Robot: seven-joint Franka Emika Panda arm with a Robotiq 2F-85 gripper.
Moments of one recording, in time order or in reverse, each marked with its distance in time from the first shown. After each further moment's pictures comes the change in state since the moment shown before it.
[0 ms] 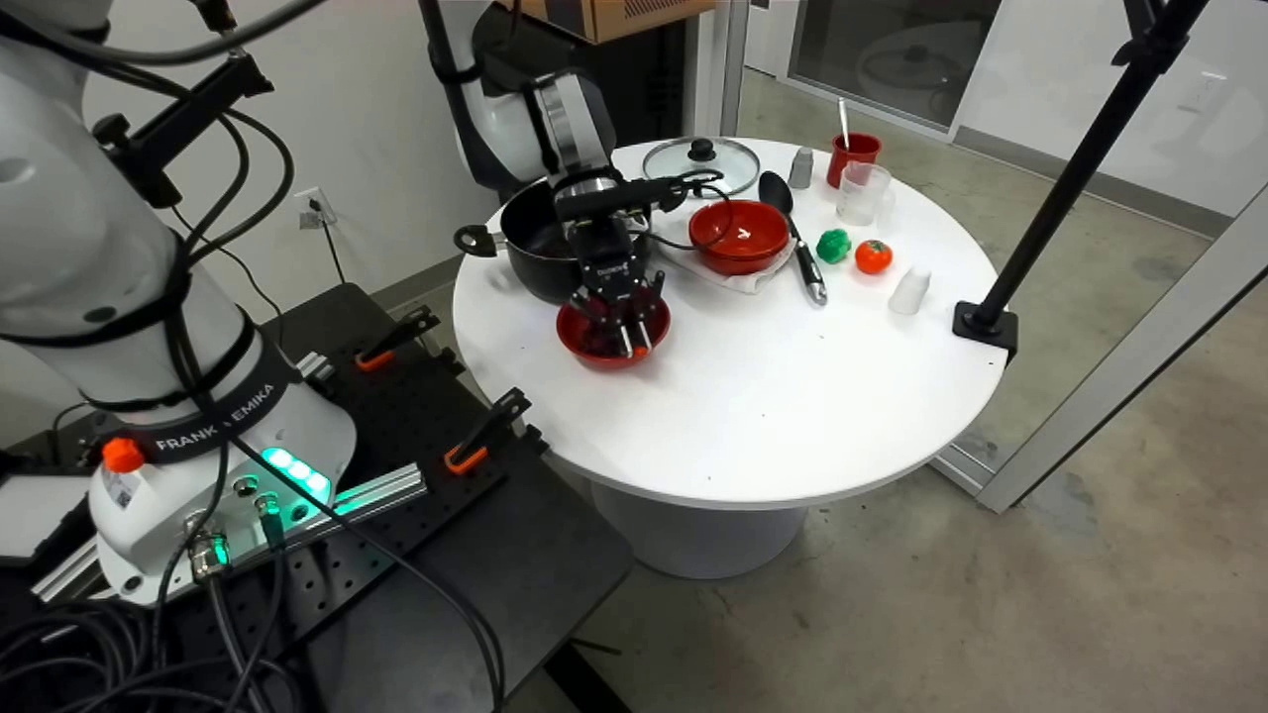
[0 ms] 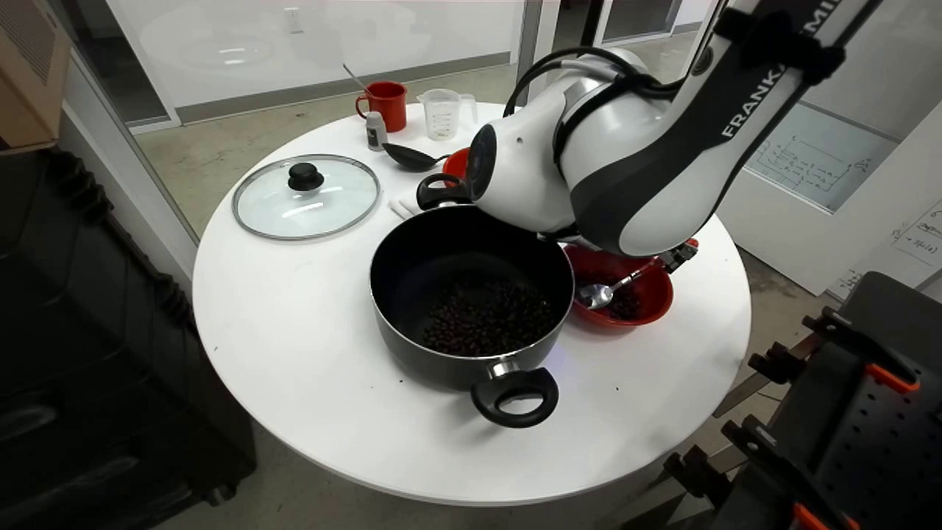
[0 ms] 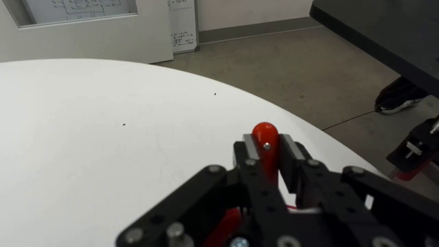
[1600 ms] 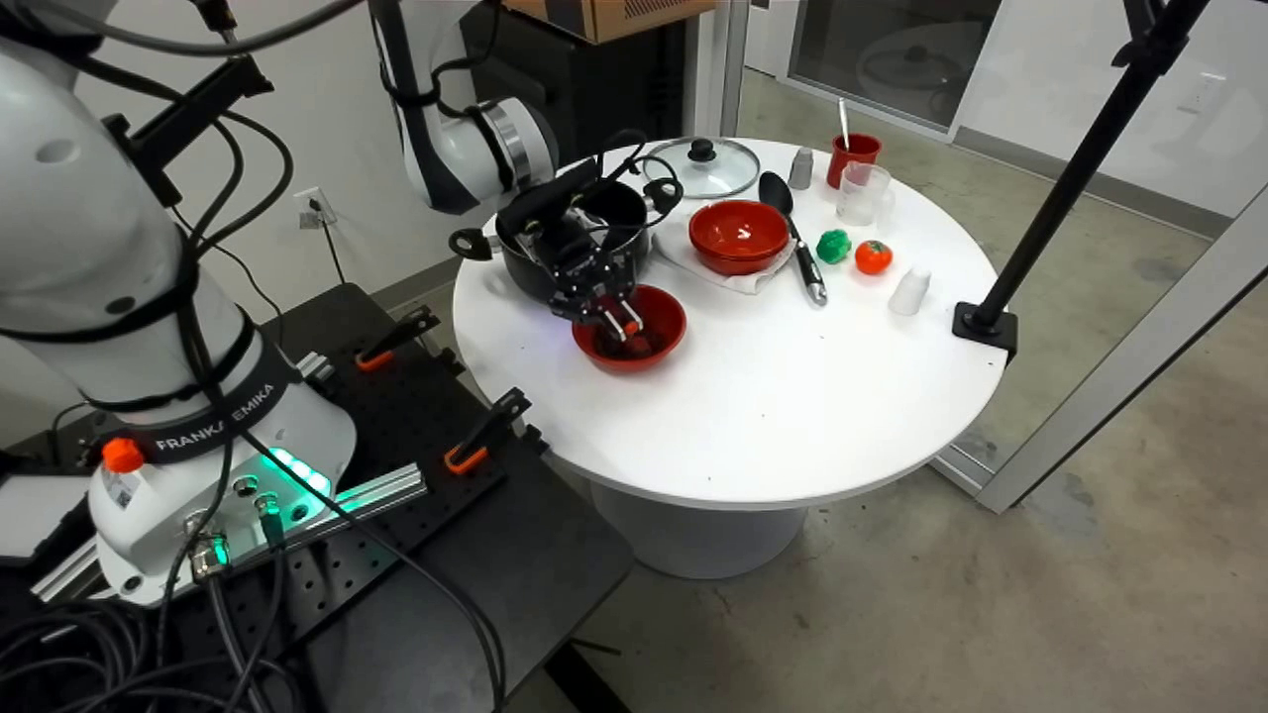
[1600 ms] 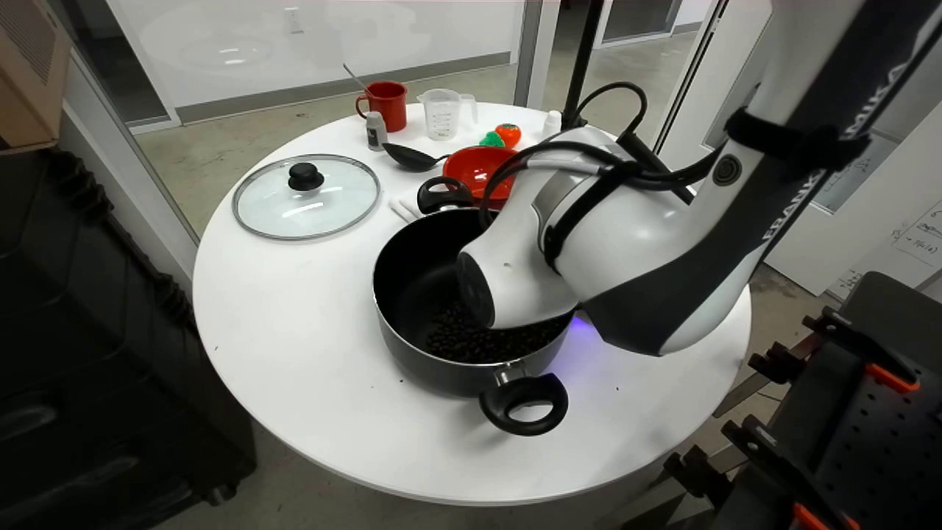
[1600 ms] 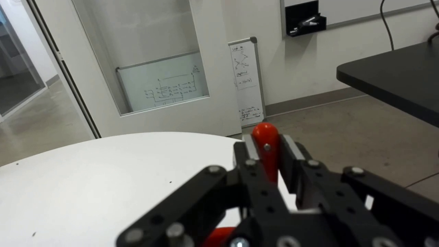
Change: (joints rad) arm 0.151 0.056 0.013 -0.046 -0.156 -0.257 0.311
